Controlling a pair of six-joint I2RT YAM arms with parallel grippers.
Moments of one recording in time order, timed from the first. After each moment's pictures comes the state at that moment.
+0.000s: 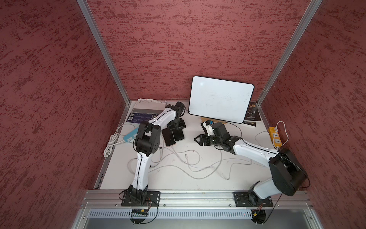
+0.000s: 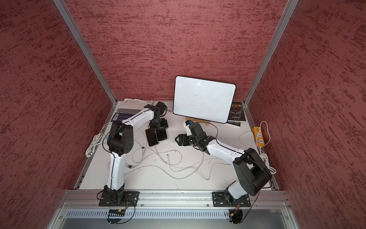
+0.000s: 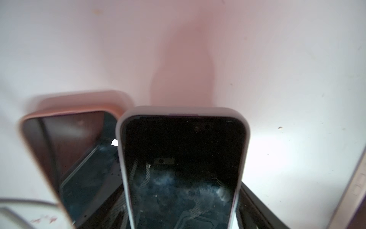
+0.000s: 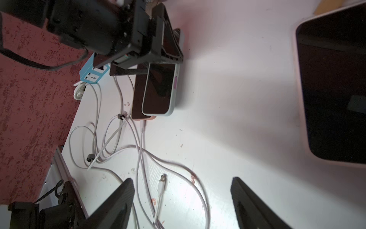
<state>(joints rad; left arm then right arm) -0.37 2.15 1.80 -1.04 -0.02 -0.72 0.62 1.52 0.87 -0.05 -0.33 0.52</state>
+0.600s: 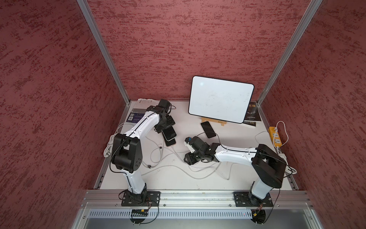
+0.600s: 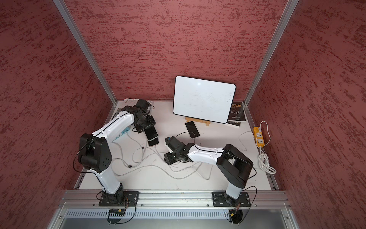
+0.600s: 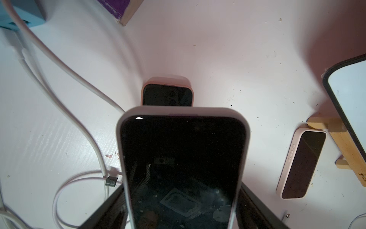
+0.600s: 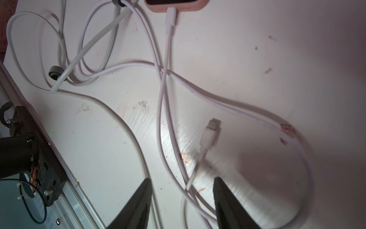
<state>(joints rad) -0.28 1.78 1.50 -0.97 -0.01 -0.81 0.97 1.73 1.02 -0.29 -0.17 0.49</state>
